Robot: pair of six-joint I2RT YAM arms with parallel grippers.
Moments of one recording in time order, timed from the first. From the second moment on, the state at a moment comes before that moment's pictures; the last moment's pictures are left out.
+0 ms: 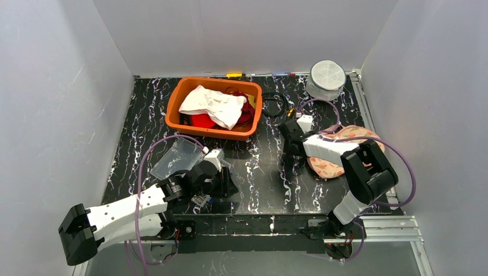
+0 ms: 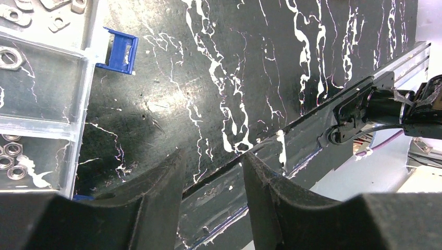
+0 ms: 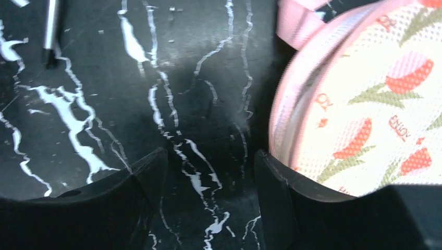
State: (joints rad) left arm -1.00 0.86 0.48 -0.34 -0.05 -0.85; right arm 0.59 1.64 0.89 -0.37 0.53 0.64
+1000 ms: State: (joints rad) left arm -1.00 0.91 0.48 -0.28 -0.01 -0.84; right arm 0.39 0.96 0.79 -0.69 0.52 0.70
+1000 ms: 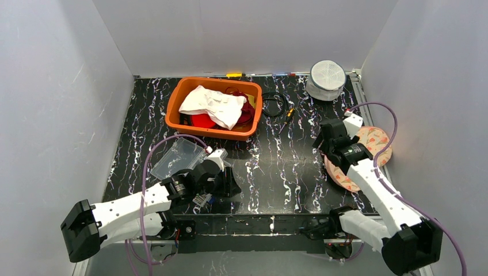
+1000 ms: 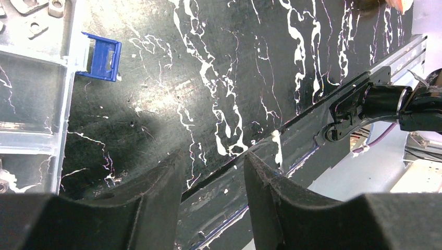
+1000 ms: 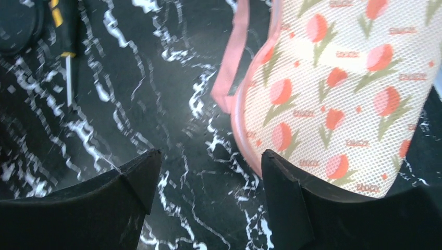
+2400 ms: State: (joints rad) left arm -1.00 0.88 0.48 -0.27 0.01 -0.83; right arm 0.17 1.71 0.97 -0.48 0.53 0.49
